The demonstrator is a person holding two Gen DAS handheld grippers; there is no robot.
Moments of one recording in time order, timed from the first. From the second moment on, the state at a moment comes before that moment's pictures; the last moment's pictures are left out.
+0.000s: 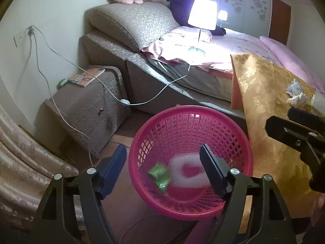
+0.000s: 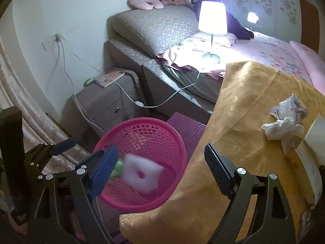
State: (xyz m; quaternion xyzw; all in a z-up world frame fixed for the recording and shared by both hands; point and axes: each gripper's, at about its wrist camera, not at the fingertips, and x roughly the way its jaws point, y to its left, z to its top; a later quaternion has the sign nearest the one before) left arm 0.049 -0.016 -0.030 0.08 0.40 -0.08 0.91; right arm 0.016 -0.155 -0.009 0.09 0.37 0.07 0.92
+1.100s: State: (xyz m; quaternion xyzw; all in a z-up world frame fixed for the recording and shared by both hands) left arm 0.021 -0.048 -0.023 0.10 0.38 -0.15 0.91; right arm -0.076 -0.237 0.002 0.12 0.32 -0.06 0.94
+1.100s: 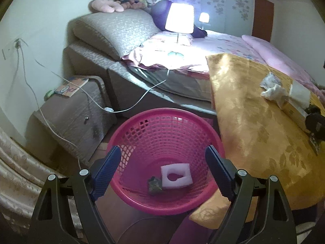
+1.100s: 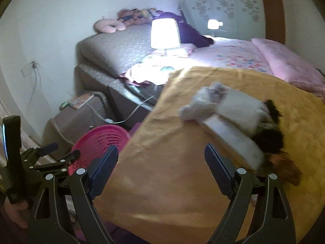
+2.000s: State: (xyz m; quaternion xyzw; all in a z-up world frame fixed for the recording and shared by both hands) left arm -0.009 -0.098 -0.039 0.15 0.38 -0.22 0.88; right arm -0.149 -0.351 -0.028 0.17 0.31 -0.20 0.92
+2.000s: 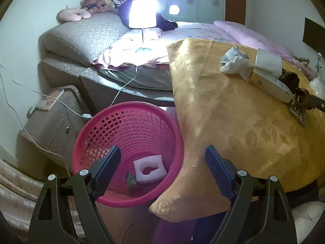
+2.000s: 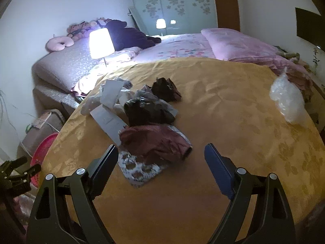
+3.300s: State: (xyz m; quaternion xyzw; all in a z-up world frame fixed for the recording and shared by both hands) left arm -0.023 -0.129 -0.030 0.15 0.38 -0.27 0.87; right arm -0.166 -0.361 -0.011 0.17 0.29 -0.19 0.92
